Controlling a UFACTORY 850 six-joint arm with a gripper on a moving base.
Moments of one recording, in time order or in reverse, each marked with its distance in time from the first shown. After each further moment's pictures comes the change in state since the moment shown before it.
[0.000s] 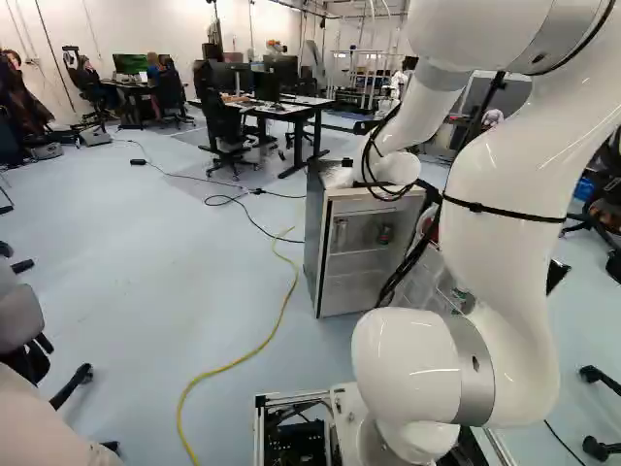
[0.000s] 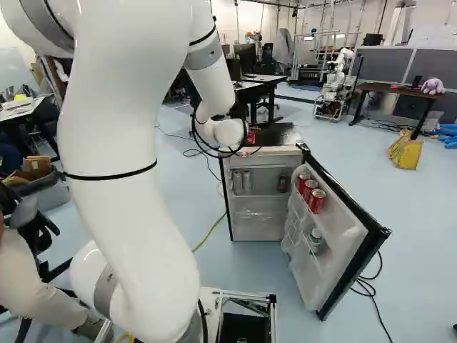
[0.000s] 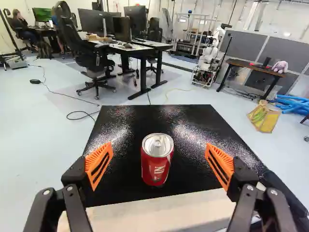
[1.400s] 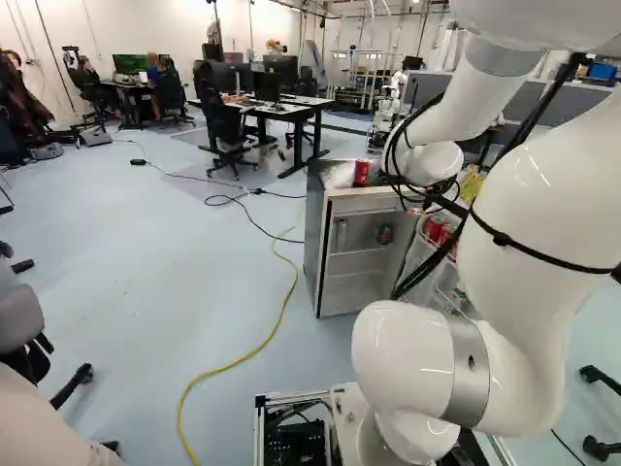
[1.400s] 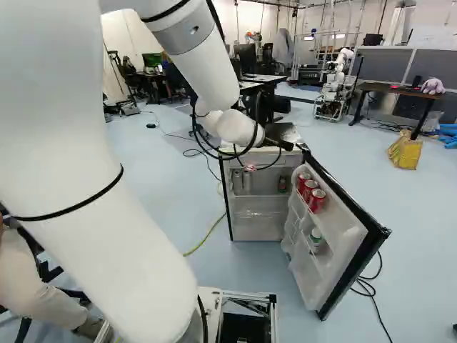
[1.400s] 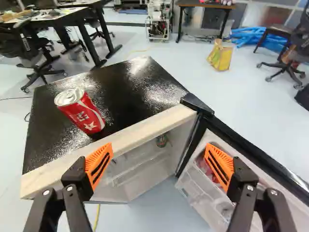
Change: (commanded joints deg) arm -10.0 13.6 8.6 14.9 -21.9 0.0
